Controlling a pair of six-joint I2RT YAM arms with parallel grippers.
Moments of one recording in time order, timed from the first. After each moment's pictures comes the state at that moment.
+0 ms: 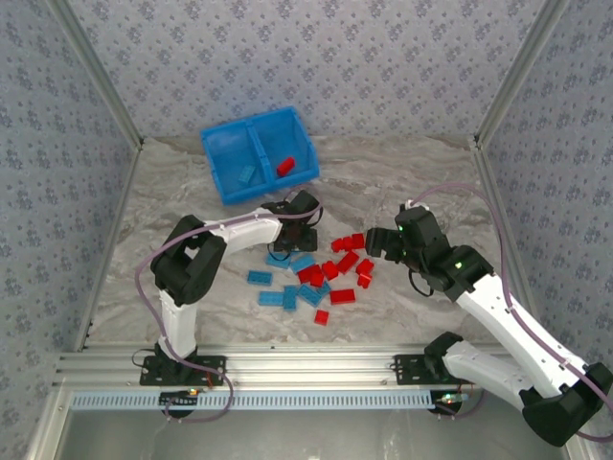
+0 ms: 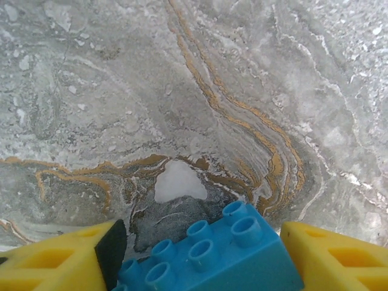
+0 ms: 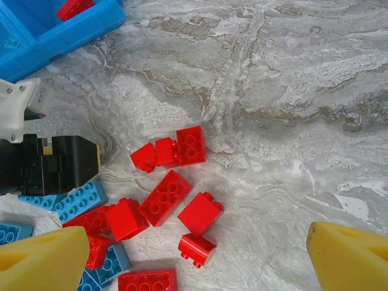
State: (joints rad) left arm -0.75 1.97 1.33 -0.58 -0.11 -0.69; right arm 0.59 0.91 0.93 -0.81 0.24 0.58
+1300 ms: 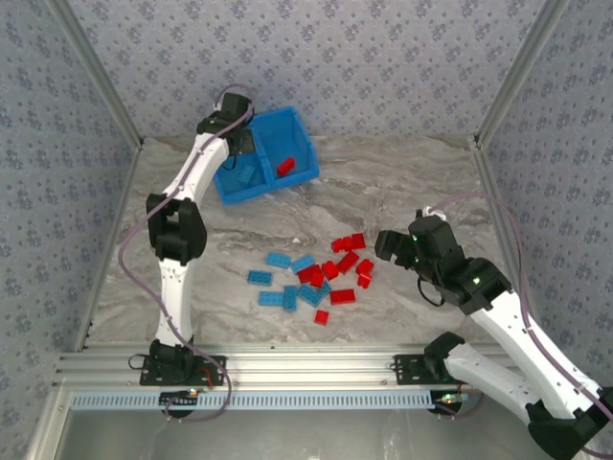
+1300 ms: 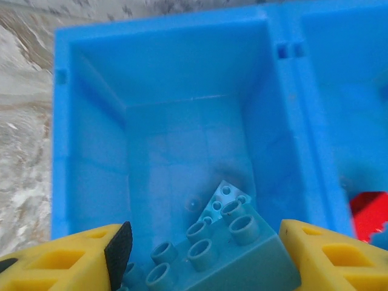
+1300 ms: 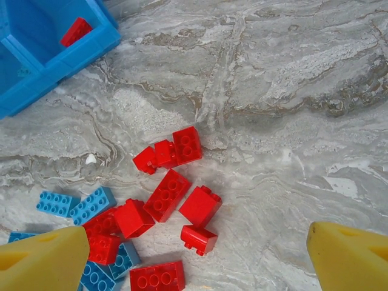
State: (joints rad) left arm -0.27 2.33 2.31 -0.90 -0.29 -0.41; right arm 0.58 0.79 0.92 -0.88 0.26 0.67
